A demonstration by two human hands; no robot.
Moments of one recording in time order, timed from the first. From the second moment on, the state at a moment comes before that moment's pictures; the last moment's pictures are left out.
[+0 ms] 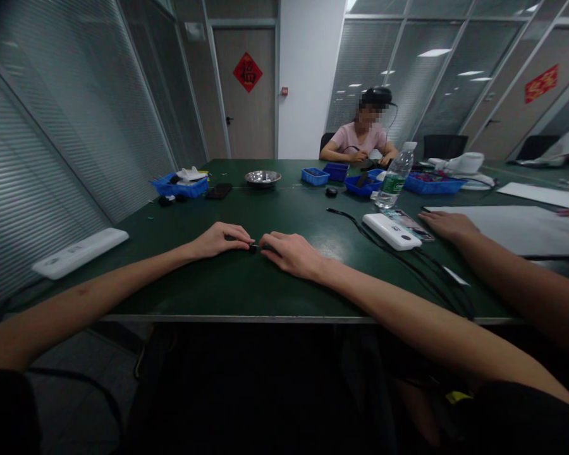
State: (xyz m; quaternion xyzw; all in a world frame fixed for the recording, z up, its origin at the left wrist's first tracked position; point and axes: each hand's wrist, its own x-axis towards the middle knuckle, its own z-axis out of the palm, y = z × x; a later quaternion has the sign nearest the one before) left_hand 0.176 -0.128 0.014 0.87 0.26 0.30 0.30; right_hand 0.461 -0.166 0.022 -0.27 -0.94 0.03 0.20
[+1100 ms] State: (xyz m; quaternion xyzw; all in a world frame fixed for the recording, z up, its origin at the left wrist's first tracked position) left_hand 0.188 -0.135 0.020 0.89 0.26 0.22 0.31; right_hand 0.454 -0.163 0.023 -0.29 -0.93 0.04 0.20
